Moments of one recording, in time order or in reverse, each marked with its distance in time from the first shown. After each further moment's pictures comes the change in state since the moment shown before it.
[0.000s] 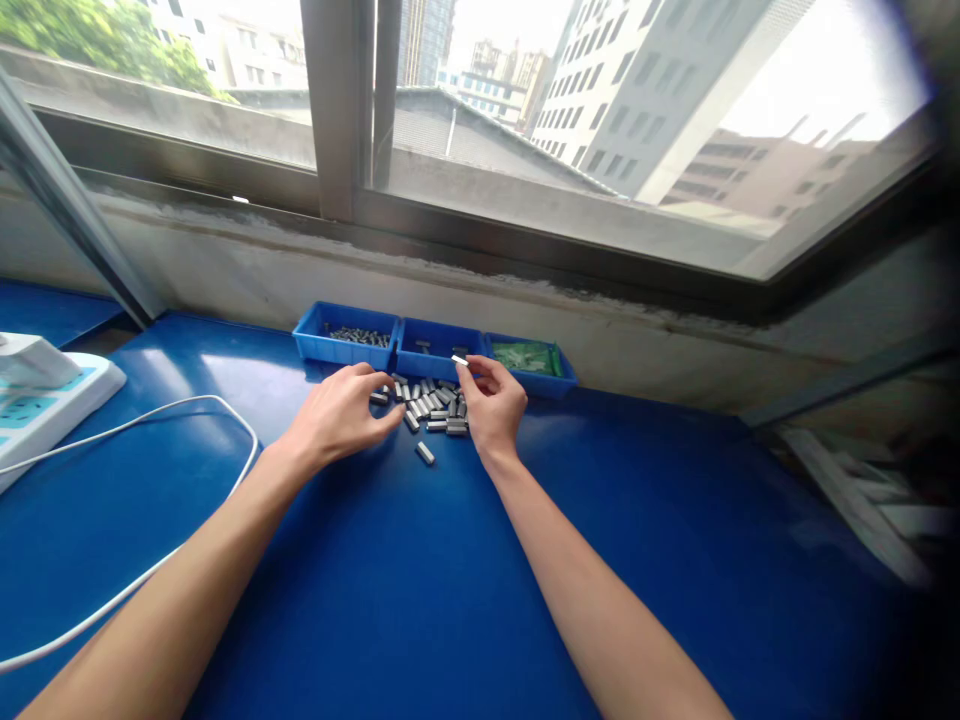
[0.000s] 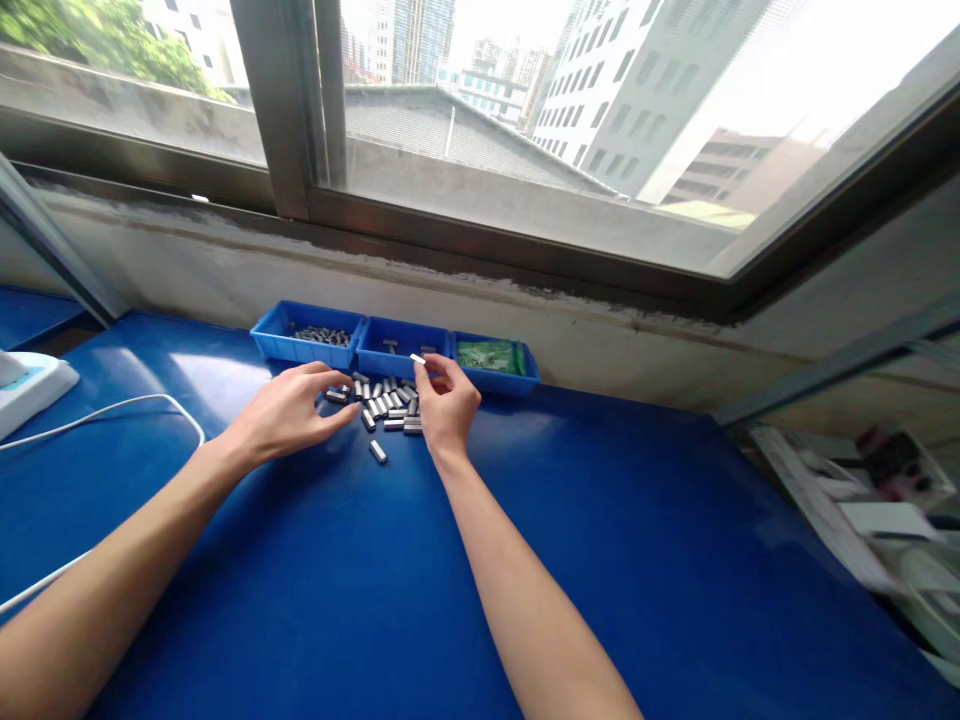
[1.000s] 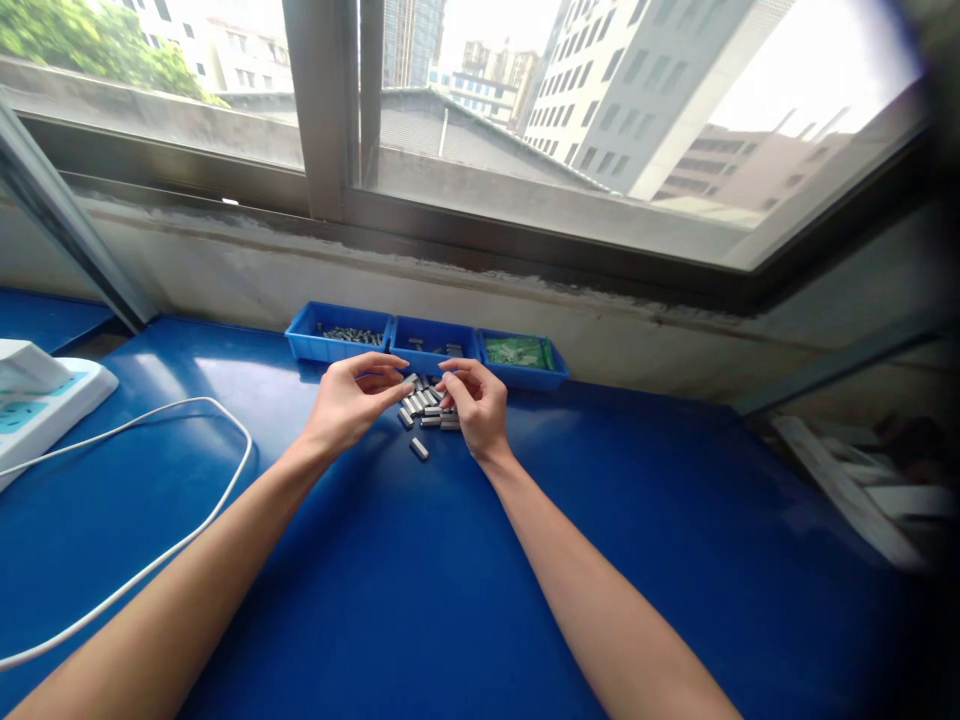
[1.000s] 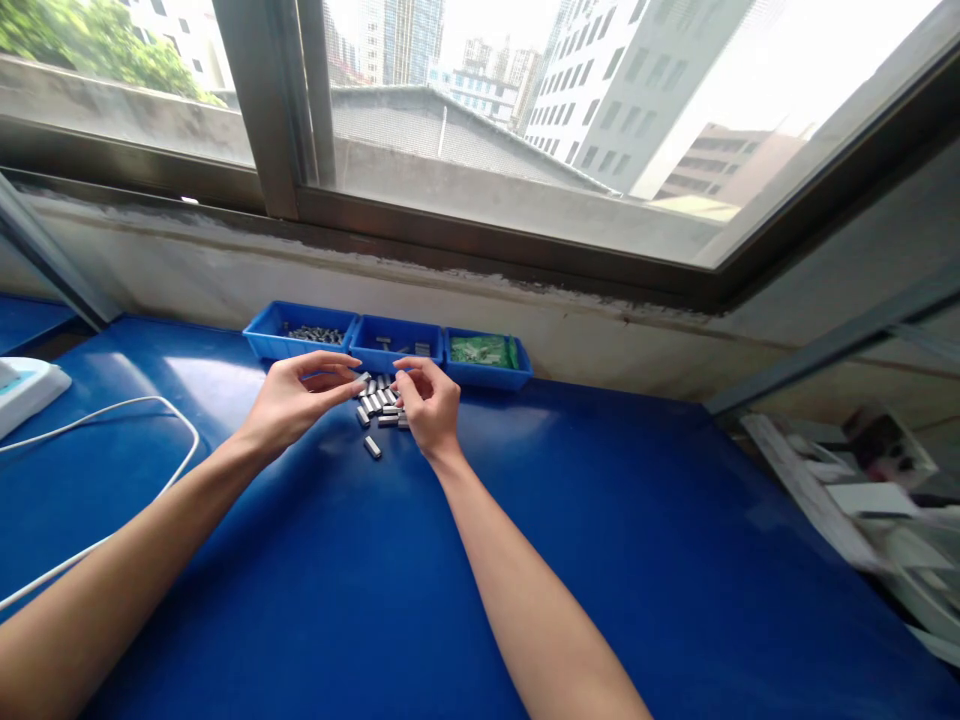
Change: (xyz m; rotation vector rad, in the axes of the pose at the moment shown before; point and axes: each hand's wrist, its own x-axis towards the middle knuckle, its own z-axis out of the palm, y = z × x) left_hand 0.006 0.021 0.015 -1.039 0.174 -0.209; right_hand -0.010 -0.013 -0.008 0.273 -0.302 0.028
